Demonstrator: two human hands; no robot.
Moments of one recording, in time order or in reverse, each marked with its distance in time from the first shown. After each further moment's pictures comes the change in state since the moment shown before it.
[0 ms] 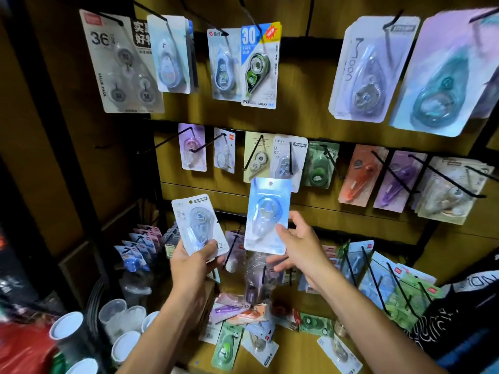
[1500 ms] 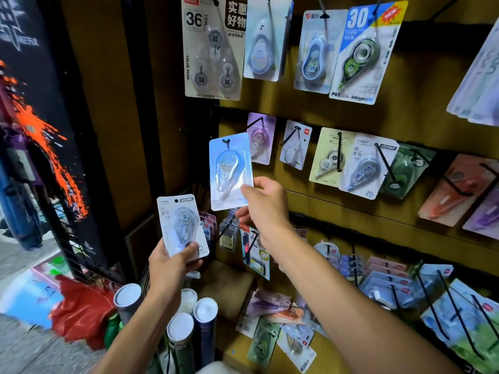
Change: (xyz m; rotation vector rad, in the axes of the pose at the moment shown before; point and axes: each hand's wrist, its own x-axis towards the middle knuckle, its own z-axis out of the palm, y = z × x) left_hand 0.059 0.035 -0.159 0.177 0.186 0.090; right_hand 0.035 -0.077 0.196 0.087 0.004 -0.116
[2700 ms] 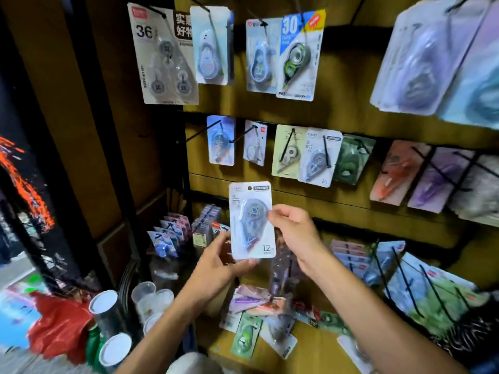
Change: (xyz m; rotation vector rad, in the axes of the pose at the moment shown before) left_hand -0.081 -0.001 0.094 0.351 -0.631 0.107; right_hand -0.031 0.048 -0.132 0.006 -0.065 0.039
